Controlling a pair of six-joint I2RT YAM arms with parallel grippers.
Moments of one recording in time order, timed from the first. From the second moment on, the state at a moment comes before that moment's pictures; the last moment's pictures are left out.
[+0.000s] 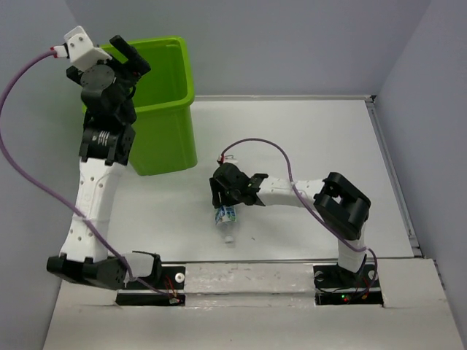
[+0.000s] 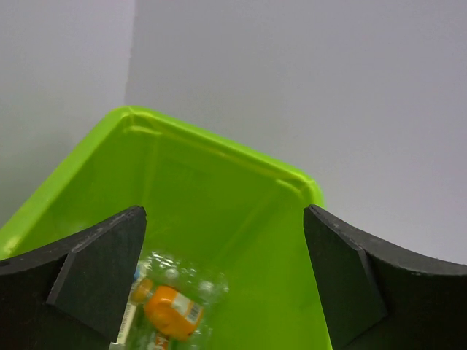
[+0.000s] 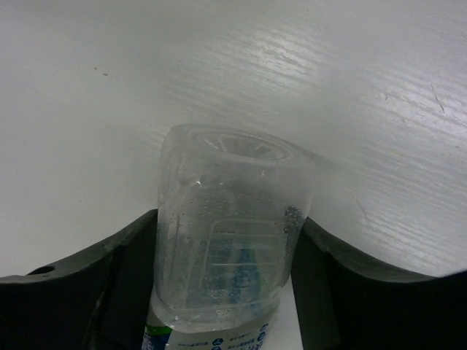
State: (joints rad) left arm -0.18 1.34 1.70 -0.21 -0.54 -0.33; right arm 1.00 1.92 1.28 -0.24 0.20 0.64
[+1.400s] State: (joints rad) left arm -0.19 0.48 0.65 -0.45 0.36 -0.44; right arm 0.94 2.36 2.67 0.40 0.17 -0.17
